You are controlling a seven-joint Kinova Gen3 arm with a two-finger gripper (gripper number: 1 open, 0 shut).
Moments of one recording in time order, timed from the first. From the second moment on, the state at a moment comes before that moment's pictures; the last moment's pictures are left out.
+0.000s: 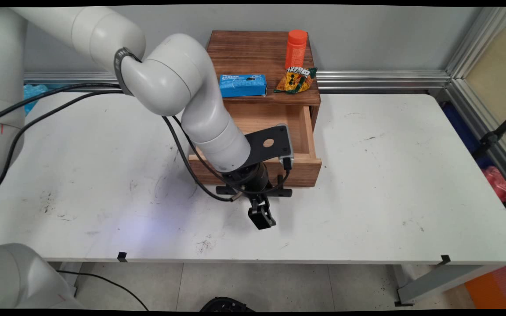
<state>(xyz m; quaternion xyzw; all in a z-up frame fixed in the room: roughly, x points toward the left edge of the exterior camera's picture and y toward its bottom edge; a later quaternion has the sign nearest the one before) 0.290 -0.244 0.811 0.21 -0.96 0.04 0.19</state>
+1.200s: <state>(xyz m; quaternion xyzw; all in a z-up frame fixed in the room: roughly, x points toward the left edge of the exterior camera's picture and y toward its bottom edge) 0.280 -0.204 0.815 0.21 -0.96 0.00 0.19</state>
